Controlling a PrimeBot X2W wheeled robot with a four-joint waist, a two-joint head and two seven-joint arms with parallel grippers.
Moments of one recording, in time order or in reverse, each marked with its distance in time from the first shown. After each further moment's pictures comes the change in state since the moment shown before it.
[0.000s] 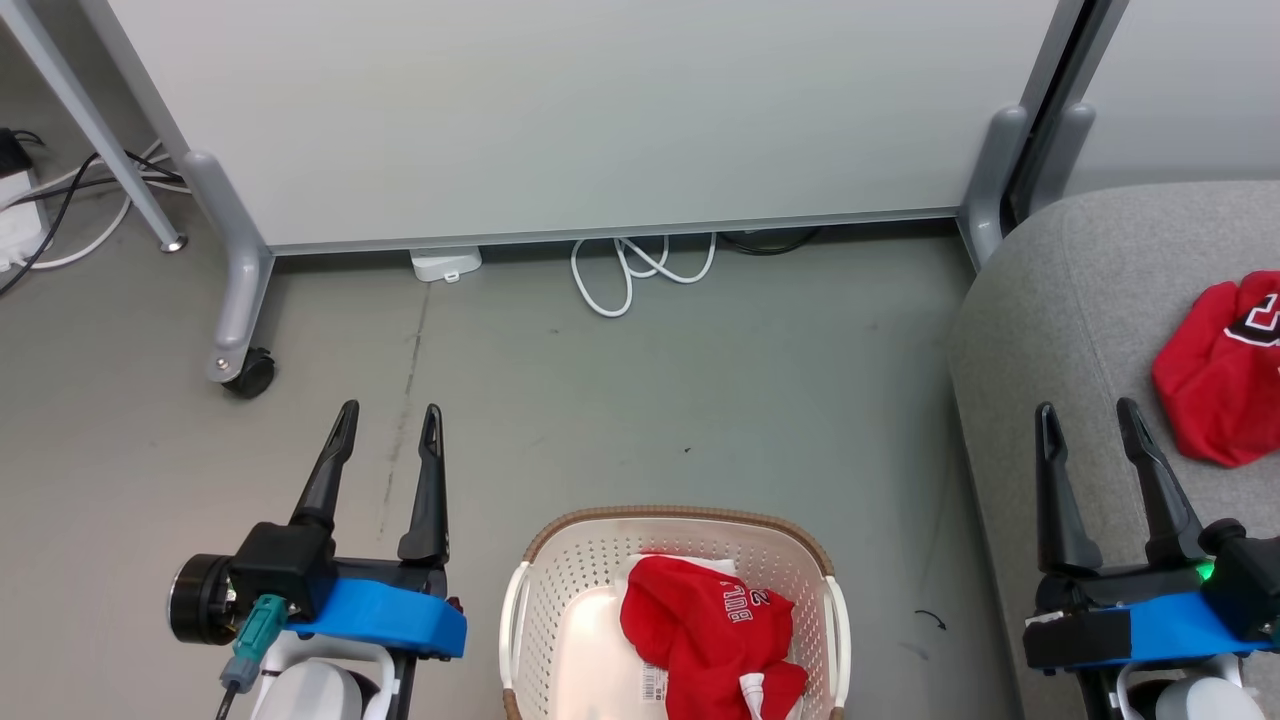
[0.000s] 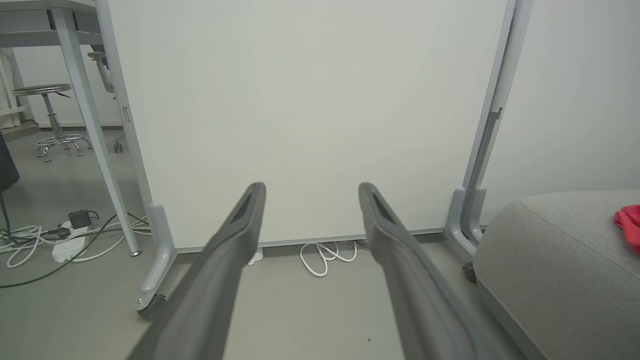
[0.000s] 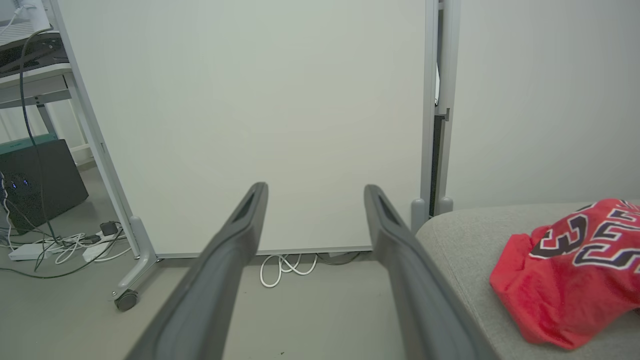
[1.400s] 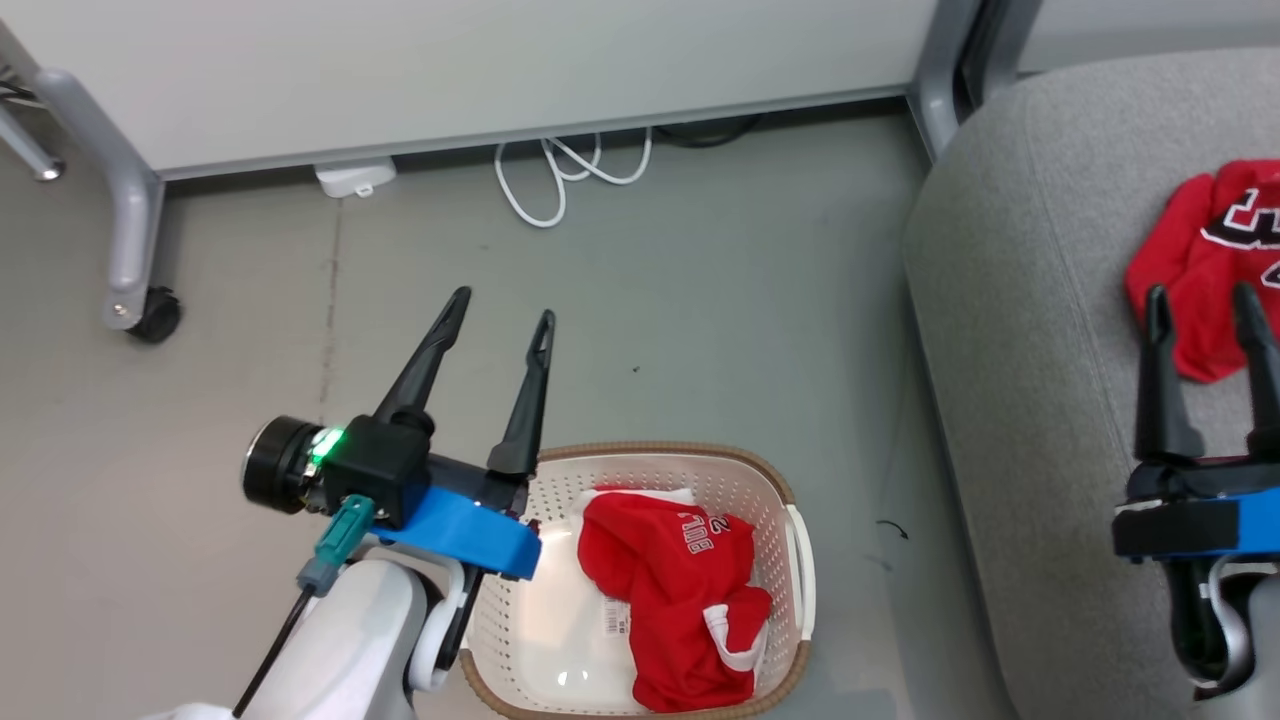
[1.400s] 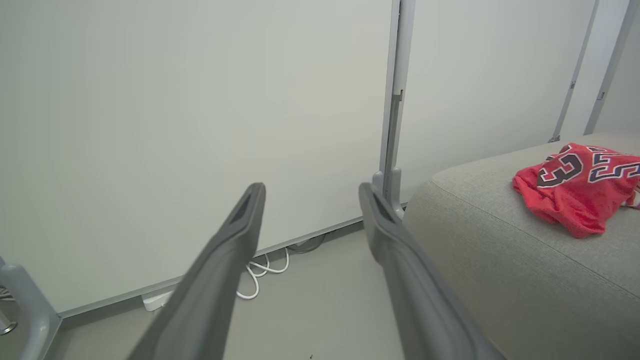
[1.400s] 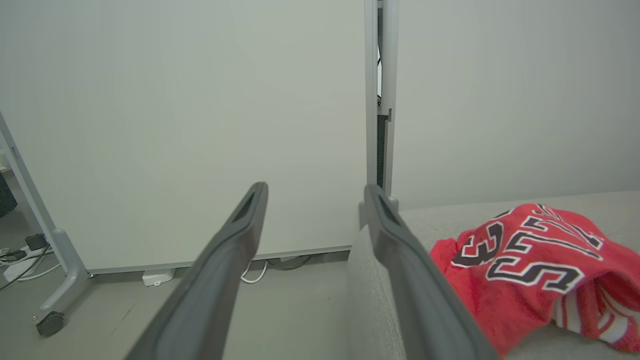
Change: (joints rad) left arm -0.246 0.128 -0.362 -0.001 -0.151 0.105 0.000; right arm -0.176 -0.147 -0.051 0.067 0.108 0.000 0.000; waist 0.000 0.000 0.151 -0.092
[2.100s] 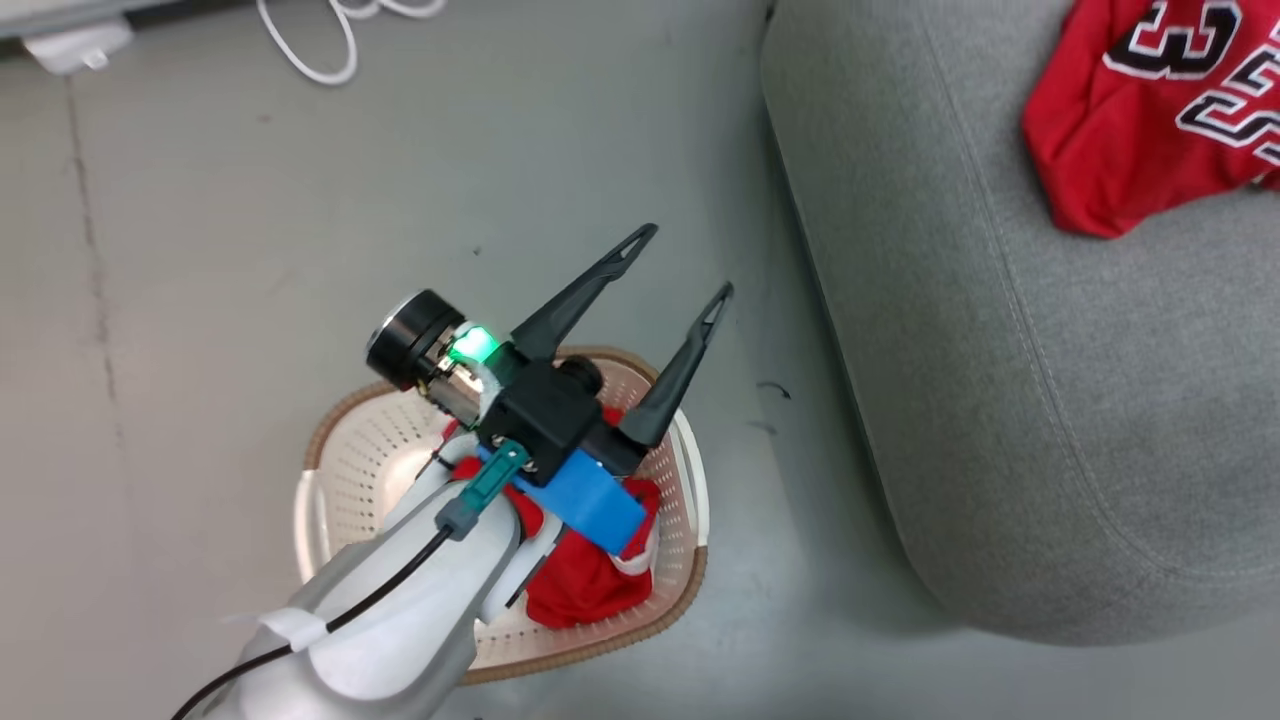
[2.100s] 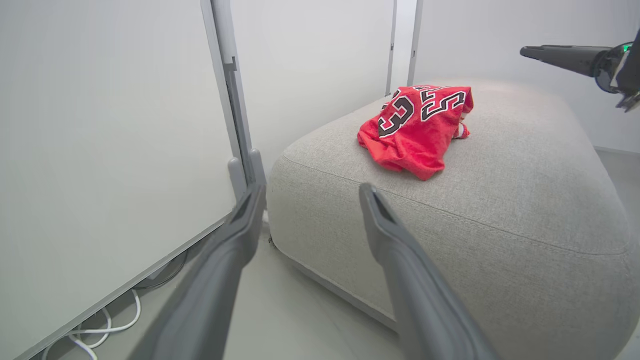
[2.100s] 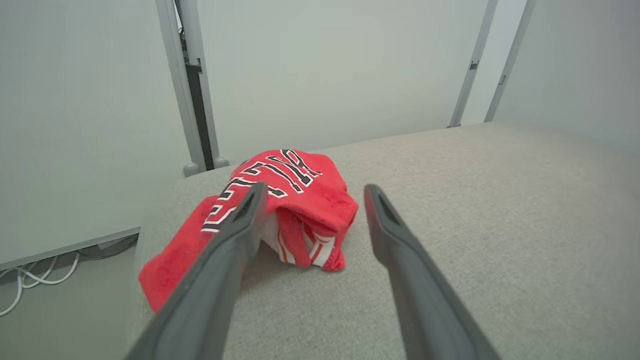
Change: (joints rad) left arm -0.278 0.041 -0.329 0.038 0.003 -0.038 0.001; right arm -0.215 -0.152 -0.219 0.292 0.079 0.000 0.000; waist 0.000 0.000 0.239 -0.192
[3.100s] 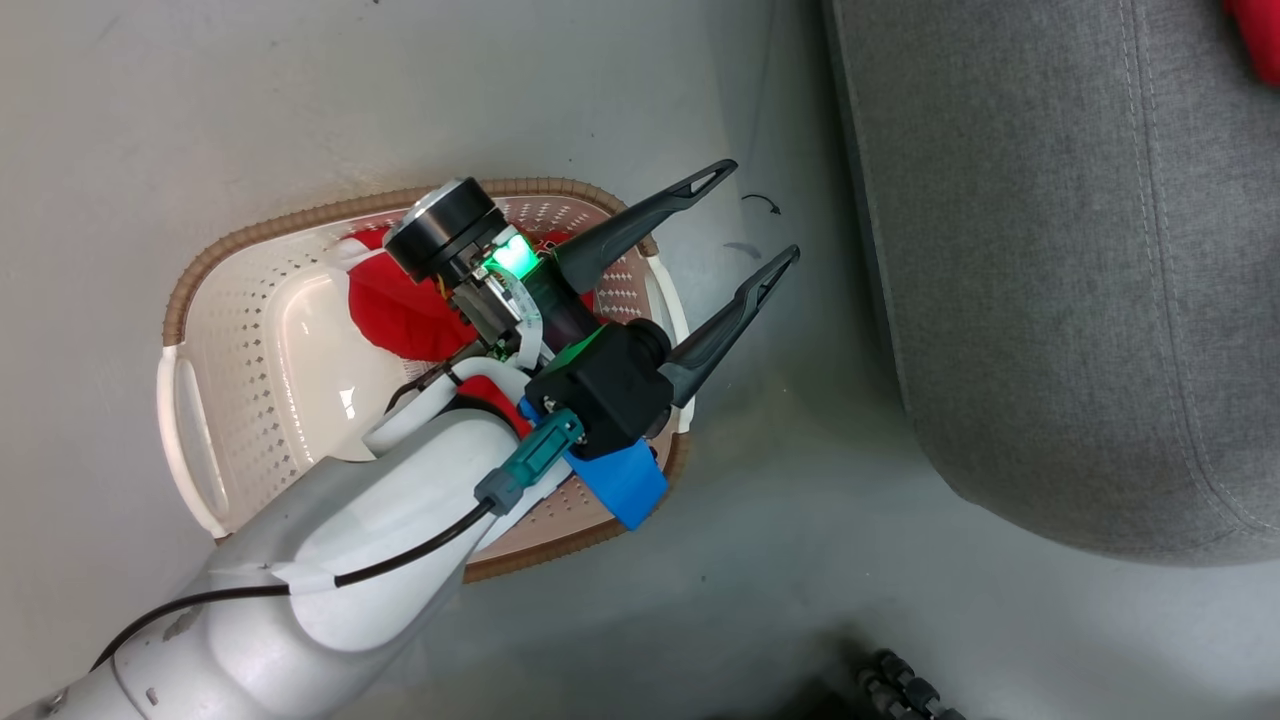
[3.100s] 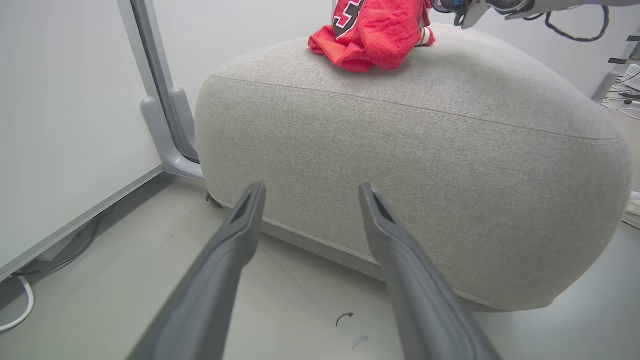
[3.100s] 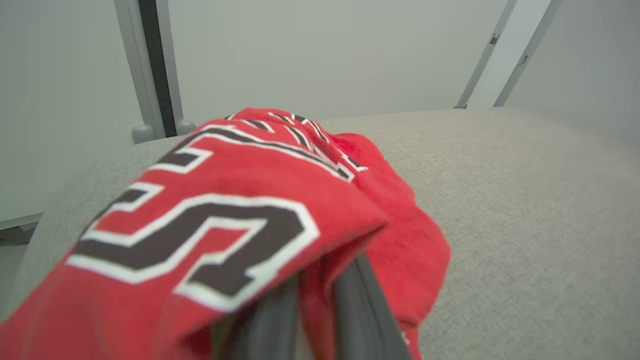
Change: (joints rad) left arm -0.159 0.067 -0.076 -0.096 0.112 -0.076 0.070; right arm -0.501 -0.027 -0.029 0.264 -0.112 0.000 0.000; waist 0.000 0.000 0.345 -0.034
